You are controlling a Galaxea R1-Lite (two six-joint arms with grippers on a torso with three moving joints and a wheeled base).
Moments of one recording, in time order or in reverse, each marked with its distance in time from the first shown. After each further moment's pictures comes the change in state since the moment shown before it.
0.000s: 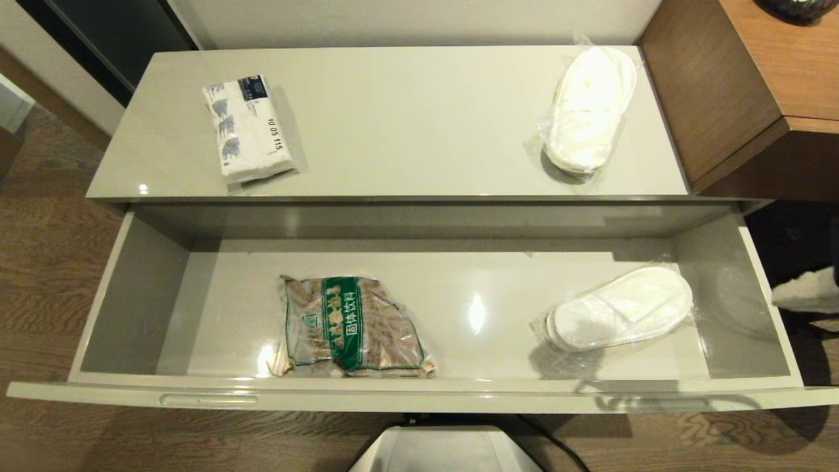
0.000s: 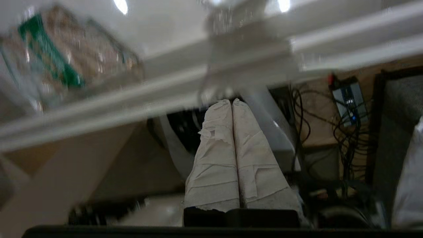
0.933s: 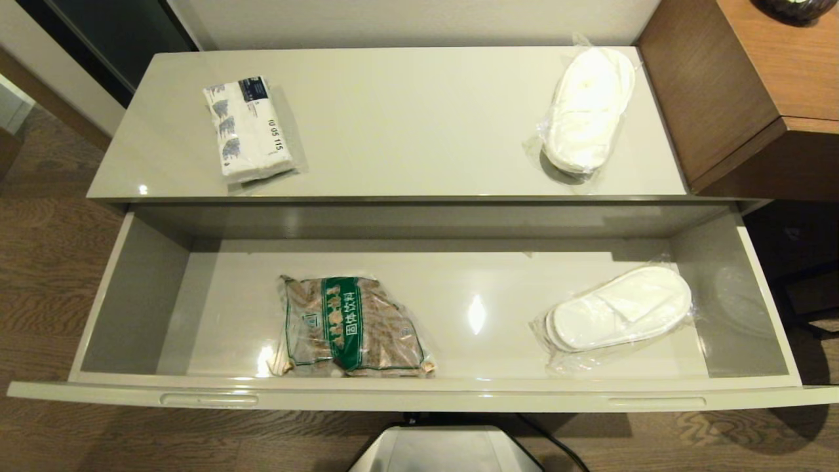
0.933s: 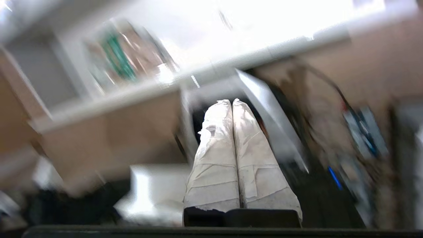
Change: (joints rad) left arm 0.000 0.000 0.000 0.000 0.000 0.000; right arm -0.216 -0.418 -0.313 0.424 0.183 -0.134
